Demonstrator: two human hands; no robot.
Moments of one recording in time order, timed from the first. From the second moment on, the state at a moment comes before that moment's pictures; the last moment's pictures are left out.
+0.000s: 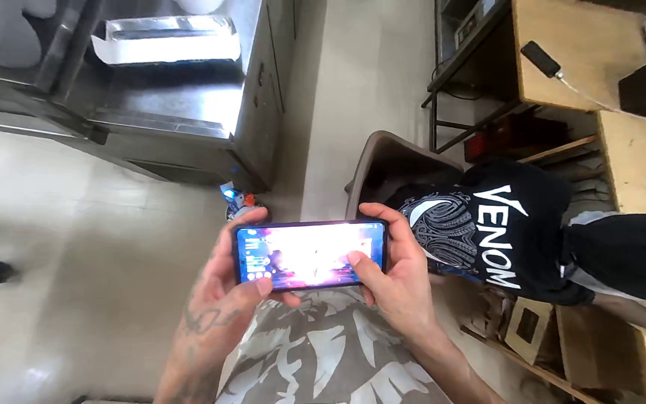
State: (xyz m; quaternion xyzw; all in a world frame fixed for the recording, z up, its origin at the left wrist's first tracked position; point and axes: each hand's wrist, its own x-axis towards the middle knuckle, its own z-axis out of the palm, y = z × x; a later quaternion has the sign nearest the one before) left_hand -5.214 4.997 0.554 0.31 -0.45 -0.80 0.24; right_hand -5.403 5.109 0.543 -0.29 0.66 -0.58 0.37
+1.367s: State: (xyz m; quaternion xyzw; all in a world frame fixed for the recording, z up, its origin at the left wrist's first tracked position) left_hand -5.182 5.065 0.540 0.44 -0.45 -0.66 0.41; right_hand -5.426 5.048 0.516 -0.45 0.52 -0.44 0.58
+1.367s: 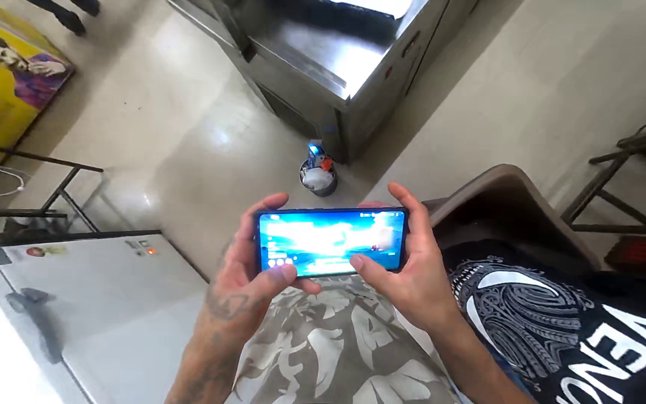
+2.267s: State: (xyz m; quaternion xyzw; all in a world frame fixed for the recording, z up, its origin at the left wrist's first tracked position) left_hand -4.868 5.117 0.475 0.36 -0.32 -0.54 0.69; right_hand -5.074 4.967 0.544 -0.71 0.35 -0.25 0.56
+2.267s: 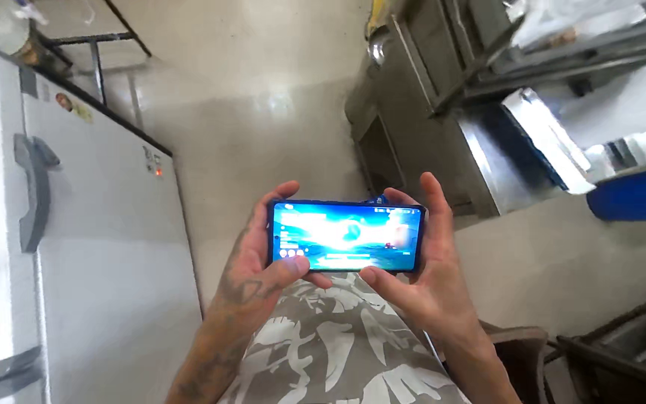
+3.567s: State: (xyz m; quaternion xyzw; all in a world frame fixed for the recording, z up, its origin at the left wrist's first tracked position) left_hand -4.503 4.768 0.496 0.43 -0.04 -0.49 0.75; right_hand -4.647 4.577 0.500 -0.67 0.23 -0.15 0.69
